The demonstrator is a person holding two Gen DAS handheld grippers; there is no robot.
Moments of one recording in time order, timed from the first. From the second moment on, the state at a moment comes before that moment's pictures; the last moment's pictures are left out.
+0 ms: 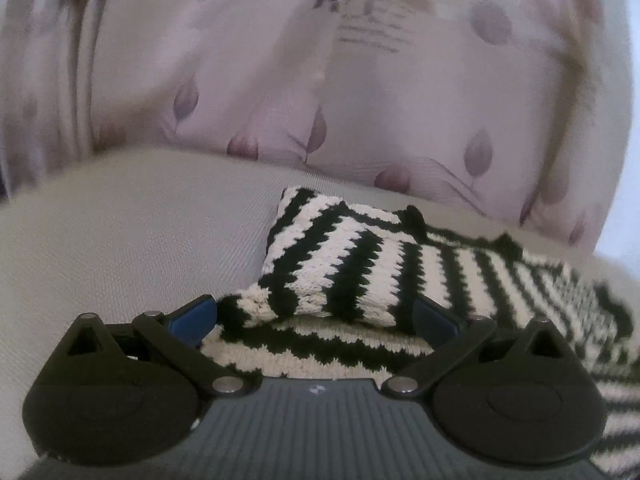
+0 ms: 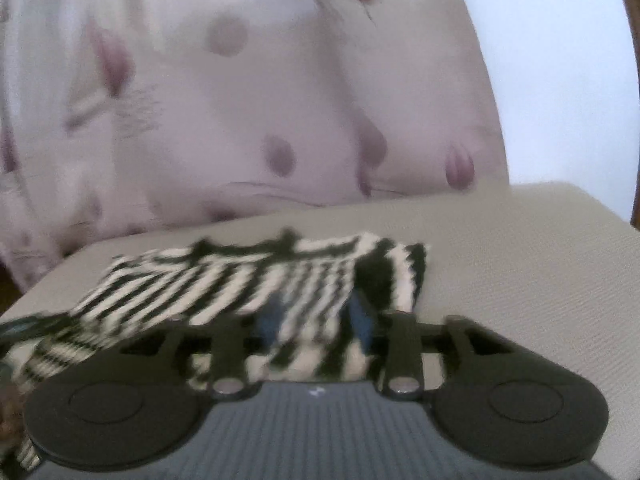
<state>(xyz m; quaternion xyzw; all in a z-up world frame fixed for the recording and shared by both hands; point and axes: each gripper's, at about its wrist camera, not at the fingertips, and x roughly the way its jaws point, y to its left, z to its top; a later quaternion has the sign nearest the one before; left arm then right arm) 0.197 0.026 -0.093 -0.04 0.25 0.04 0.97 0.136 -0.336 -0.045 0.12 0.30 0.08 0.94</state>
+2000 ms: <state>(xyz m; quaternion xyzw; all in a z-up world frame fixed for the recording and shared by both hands) 0.051 -0.012 -0.015 0.05 0.25 0.00 0.97 -0.055 -0.266 0.037 0.07 0.28 0.03 0.96</state>
